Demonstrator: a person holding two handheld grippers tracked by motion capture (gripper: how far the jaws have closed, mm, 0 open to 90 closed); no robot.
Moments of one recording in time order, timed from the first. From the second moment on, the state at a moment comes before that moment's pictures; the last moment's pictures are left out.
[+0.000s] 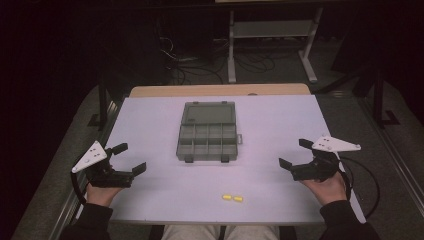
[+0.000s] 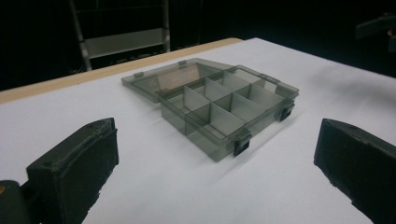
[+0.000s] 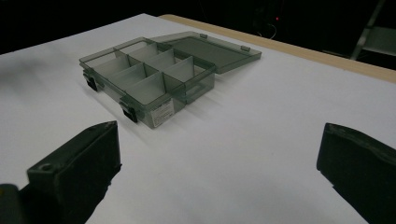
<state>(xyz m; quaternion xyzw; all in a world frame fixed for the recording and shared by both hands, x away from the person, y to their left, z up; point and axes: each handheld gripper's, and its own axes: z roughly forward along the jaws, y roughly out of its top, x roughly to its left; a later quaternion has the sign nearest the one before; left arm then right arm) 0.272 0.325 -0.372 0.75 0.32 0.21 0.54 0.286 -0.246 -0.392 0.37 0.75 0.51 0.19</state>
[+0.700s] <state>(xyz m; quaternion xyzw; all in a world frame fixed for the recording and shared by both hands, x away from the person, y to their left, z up) 0.285 0.268 -0.352 0.82 0.23 0.18 0.49 0.284 -0.244 -0.390 0.36 0.76 0.51 0.19</state>
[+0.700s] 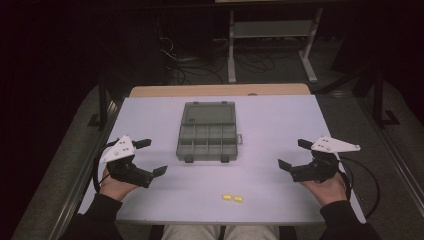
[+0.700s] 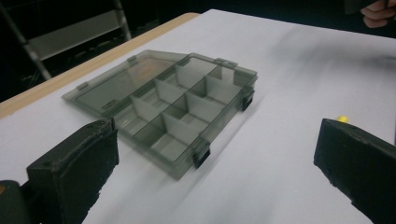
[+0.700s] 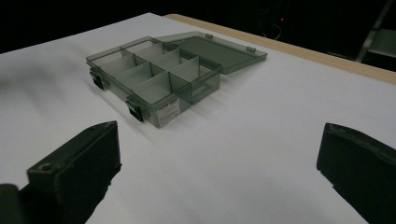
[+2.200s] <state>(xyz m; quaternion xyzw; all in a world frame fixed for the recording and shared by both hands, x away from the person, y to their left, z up) 0.305 0.127 -0.385 0.92 0.07 0.05 0.39 0.284 -0.236 -0.391 0.34 0.77 0.50 0.18</state>
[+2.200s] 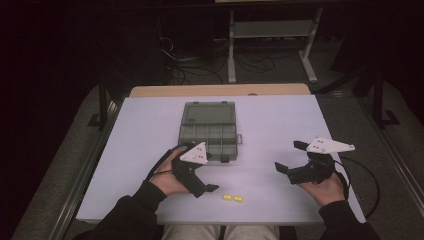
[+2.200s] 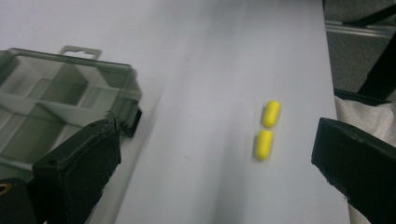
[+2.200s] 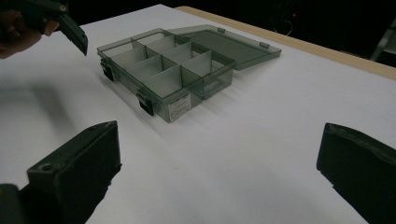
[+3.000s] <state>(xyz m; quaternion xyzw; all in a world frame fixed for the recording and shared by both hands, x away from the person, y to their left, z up) 0.290 0.087 -0.419 0.94 0.00 0.01 0.34 0.284 -0.234 -0.391 0.34 0.78 0.50 0.18</state>
